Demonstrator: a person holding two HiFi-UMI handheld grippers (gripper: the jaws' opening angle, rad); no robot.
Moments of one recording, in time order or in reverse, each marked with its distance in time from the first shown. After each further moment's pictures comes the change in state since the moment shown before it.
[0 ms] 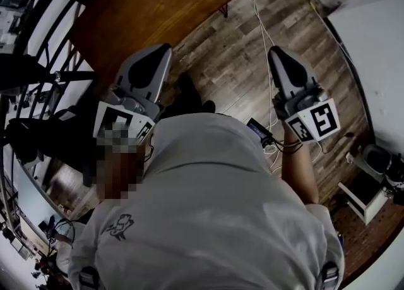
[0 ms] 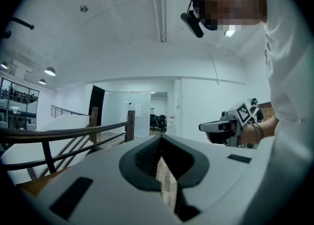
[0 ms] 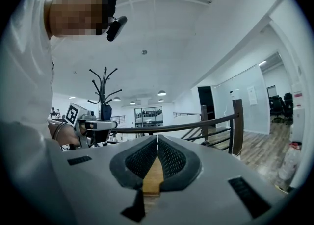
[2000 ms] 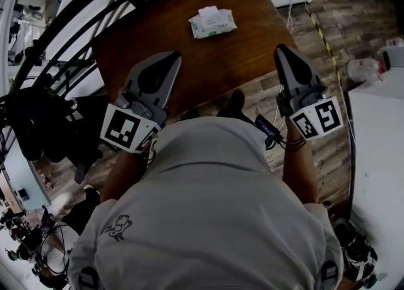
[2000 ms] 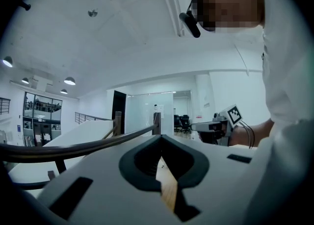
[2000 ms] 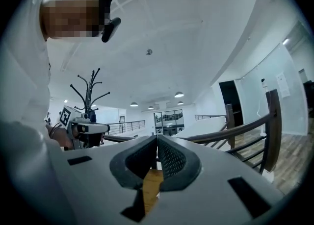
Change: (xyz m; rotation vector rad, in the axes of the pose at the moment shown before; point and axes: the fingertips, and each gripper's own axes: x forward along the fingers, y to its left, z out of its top) left arm 0.145 0.227 0.032 0.011 -0.009 0.263; right arm 0.303 -0.173 0.056 -0.003 -0.052 0.293
